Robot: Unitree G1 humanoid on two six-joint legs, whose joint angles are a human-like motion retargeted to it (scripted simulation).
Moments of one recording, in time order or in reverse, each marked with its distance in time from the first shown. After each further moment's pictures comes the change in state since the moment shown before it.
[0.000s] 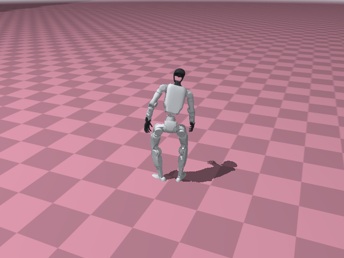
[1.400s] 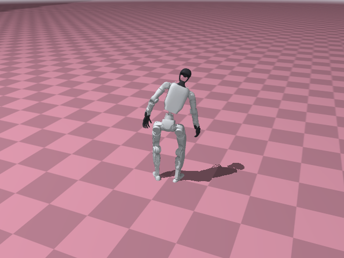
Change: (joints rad) left arm 0.123 -0.012 -0.011 -0.014 0.062 0.007 -0.084; right arm 0.029 -0.119 -0.119 0.306 0.109 0.044 0.027; waist 0.139 0.123 -0.145; left_leg -0.061 -0.046 -0.341 -0.041 0.084 -0.067; right_leg 0.100 0.133 0.021 -0.231 0.048 0.009
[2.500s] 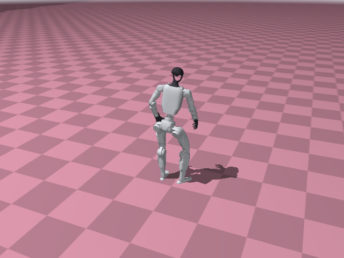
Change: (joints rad) left arm 0.016 0.076 -0.048 -0.273 0.146 -0.038 0.117; right arm -0.044 0.215 0.489 -0.300 -0.483 0.045 0.063; waist -0.007 -0.298 -0.026; left_leg 0.245 -0.214 -0.166 -0.342 -0.087 0.115; right_leg -0.010 -0.091 0.041 0.031 0.075 0.103
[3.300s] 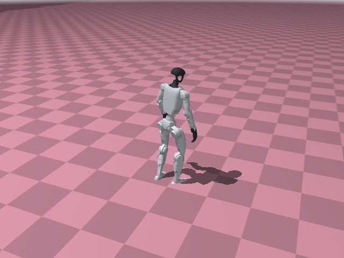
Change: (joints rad) left arm -0.052 -0.074 0.208 0.275 -0.062 0.082 -0.030; right arm 0.299 0.047 -0.110 0.137 -0.060 0.025 0.062; waist -0.129 0.039 -0.018; left_leg 0.119 0.128 0.132 0.266 -0.061 0.033; right_leg 0.255 0.190 0.166 -0.256 0.048 -0.011
